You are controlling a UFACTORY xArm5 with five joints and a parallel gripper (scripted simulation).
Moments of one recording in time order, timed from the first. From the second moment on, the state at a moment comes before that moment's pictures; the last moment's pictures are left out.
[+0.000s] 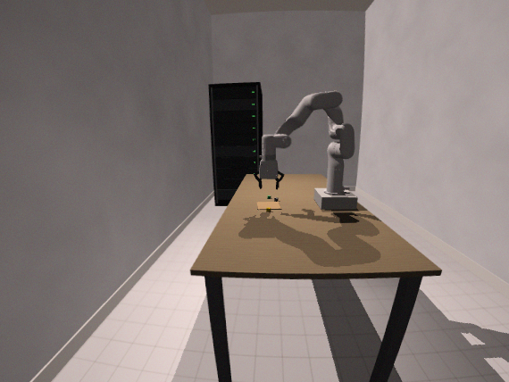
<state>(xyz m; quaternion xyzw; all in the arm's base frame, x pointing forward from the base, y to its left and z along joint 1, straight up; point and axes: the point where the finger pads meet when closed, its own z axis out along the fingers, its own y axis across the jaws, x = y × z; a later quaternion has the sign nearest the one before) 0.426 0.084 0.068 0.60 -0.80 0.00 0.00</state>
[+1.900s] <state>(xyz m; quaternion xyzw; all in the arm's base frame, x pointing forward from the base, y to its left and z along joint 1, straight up) 0.428 0.085 0.041 0.99 -0.12 0.00 0.00</state>
